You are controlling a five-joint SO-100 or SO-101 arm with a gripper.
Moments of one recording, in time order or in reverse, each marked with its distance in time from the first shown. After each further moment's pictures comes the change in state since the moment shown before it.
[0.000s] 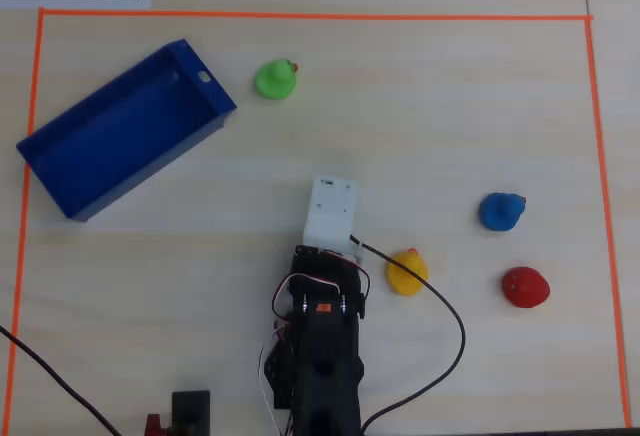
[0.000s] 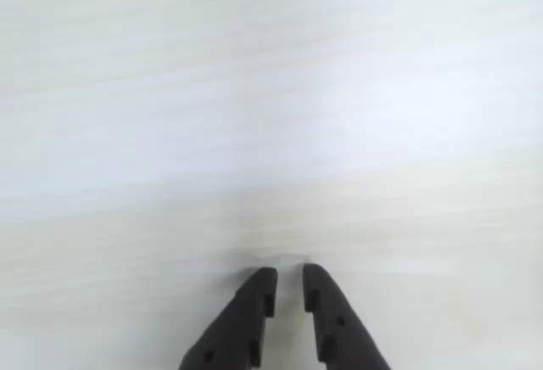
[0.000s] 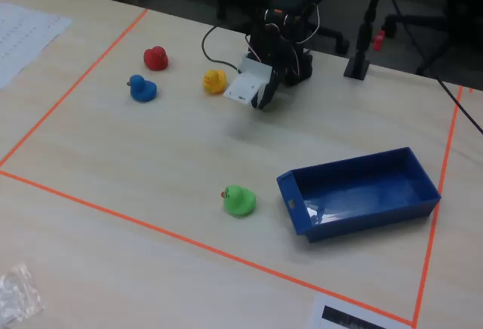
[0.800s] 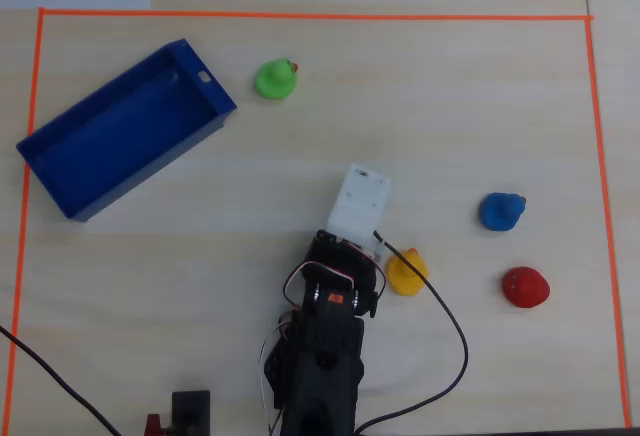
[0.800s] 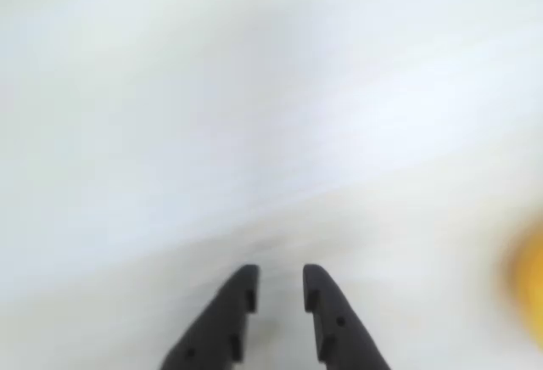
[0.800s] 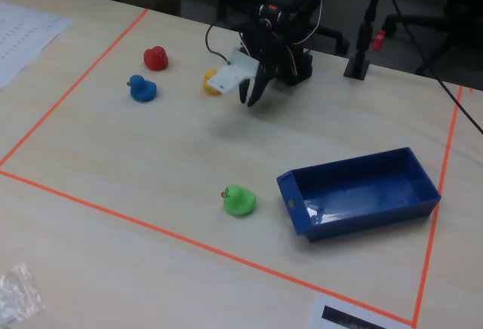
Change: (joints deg) arm 10.5 -14.7 -9.8 -9.3 3.0
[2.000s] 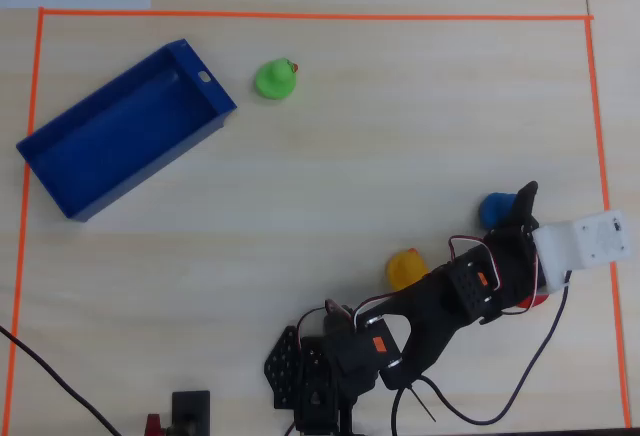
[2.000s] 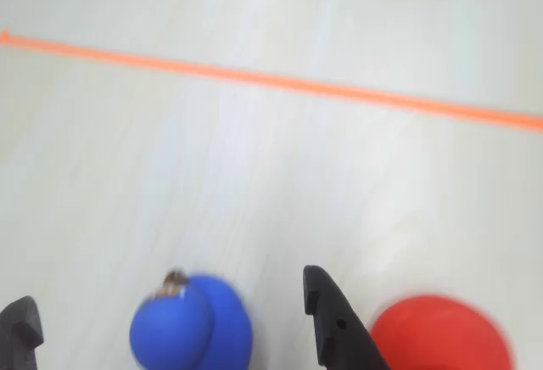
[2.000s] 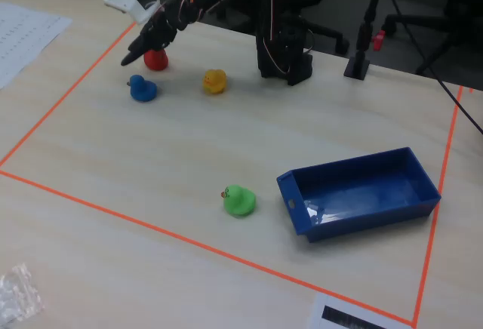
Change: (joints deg) arm 51.9 -74.2 -33.3 -69.9 0.7
